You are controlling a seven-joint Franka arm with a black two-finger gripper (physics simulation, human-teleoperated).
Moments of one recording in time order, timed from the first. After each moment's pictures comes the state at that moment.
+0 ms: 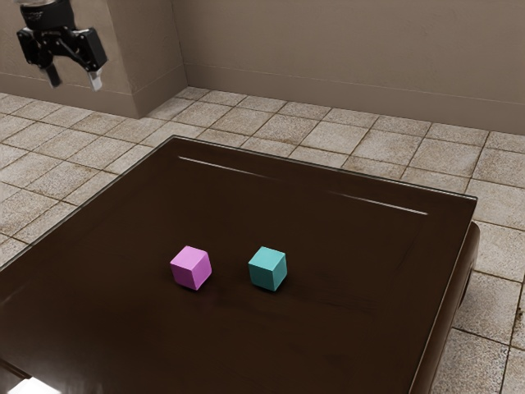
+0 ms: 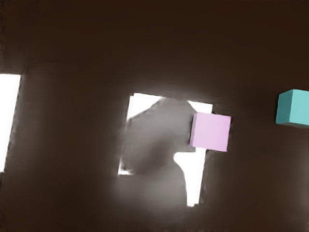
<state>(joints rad) -0.01 -0.02 0.21 -1.34 0.01 1.39 0.04</state>
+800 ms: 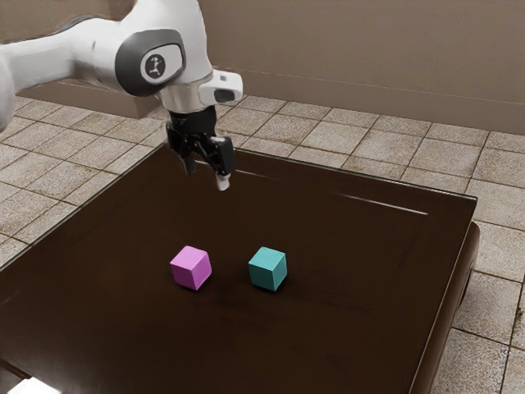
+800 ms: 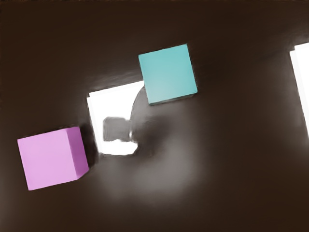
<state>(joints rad) -0.38 0.04 0.19 -1.73 -0.02 1.77 0.05</state>
